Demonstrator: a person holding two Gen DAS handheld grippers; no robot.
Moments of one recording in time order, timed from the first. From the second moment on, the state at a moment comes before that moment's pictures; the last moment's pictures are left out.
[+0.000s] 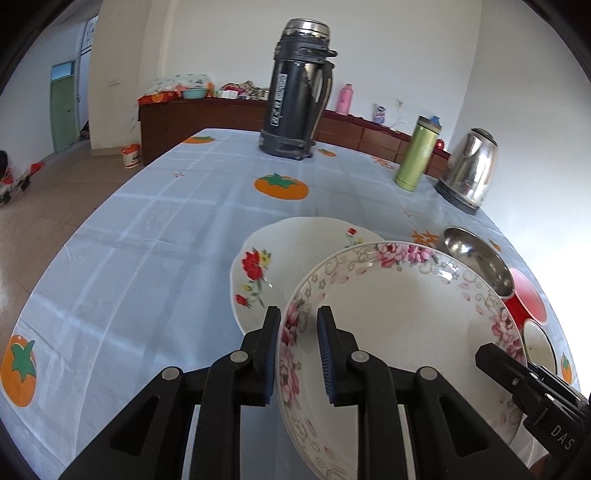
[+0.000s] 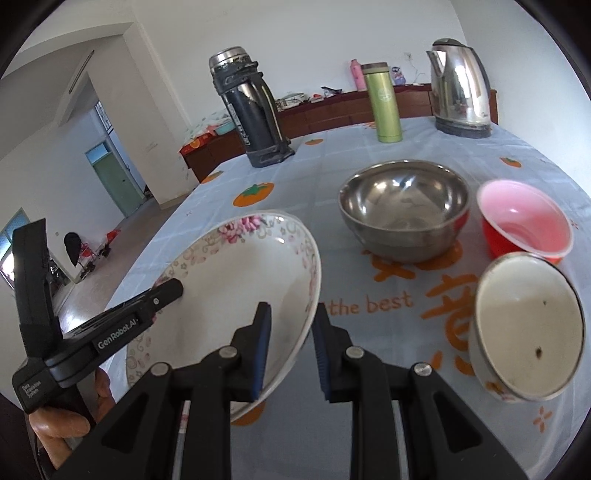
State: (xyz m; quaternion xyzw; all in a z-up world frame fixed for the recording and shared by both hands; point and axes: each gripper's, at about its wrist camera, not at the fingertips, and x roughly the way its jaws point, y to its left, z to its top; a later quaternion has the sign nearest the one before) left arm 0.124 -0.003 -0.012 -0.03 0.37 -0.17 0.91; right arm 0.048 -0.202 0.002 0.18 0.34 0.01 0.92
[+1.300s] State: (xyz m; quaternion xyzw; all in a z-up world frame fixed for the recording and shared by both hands) left arm 0.167 -0.002 -0.019 -0.04 0.38 -0.12 0.92; right arm 0.125 -0.185 -0.013 0.10 0.35 -0.02 0.93
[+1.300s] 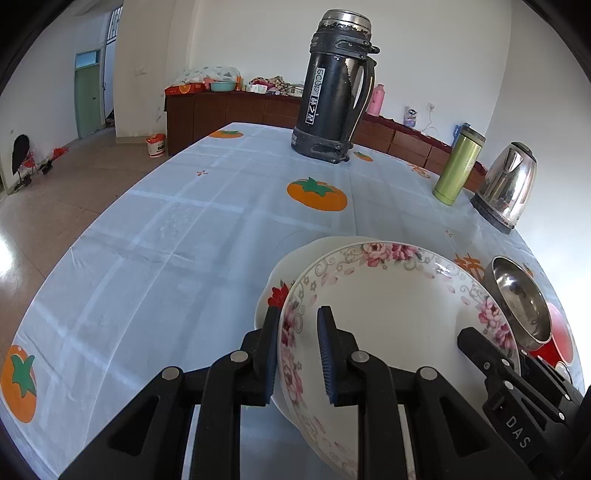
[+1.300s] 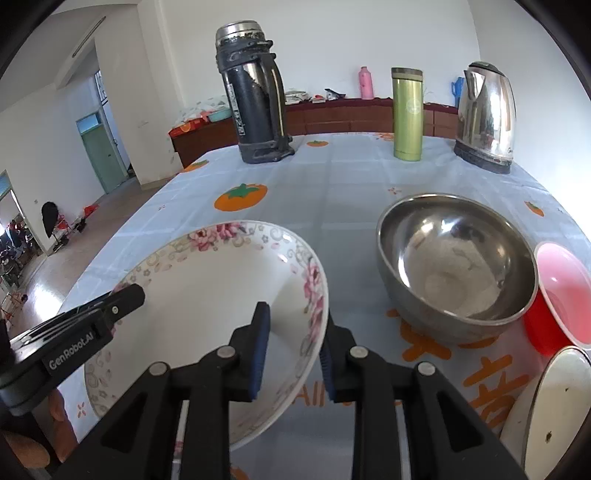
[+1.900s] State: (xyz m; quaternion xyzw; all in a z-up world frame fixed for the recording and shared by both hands) left arm 0.168 -0.016 -0.020 0.00 0.34 -0.08 0.94; right arm 0.157 -0.181 -0.023 0.09 0.37 -0.02 0.93
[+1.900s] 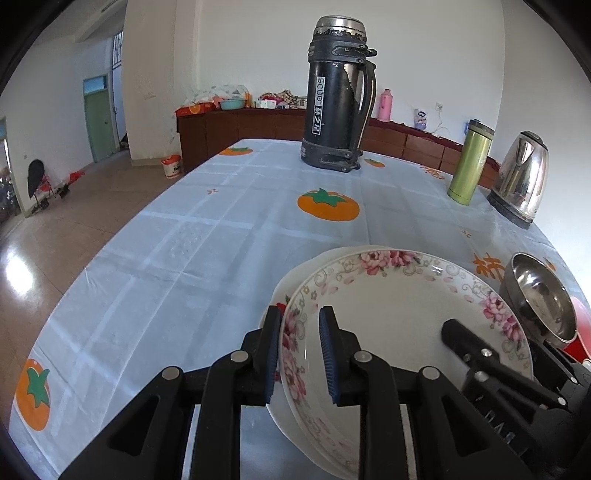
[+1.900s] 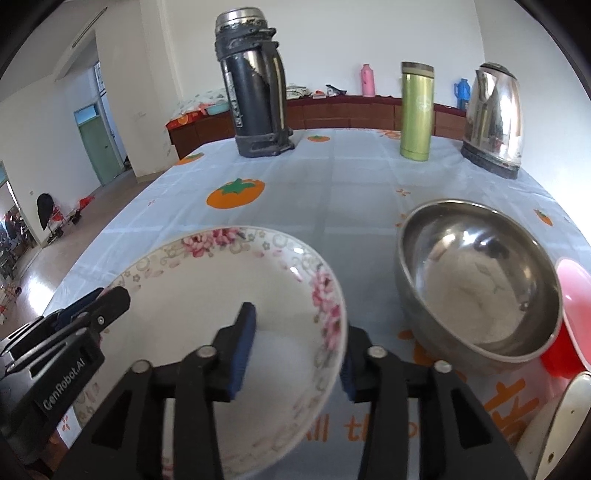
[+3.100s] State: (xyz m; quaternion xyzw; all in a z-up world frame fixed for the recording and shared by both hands) left arm 0.139 -0.018 -0.009 0.04 0.28 -0.05 0.96; right arm 0.077 -0.210 -0.006 0.10 0.30 -0.11 0.94
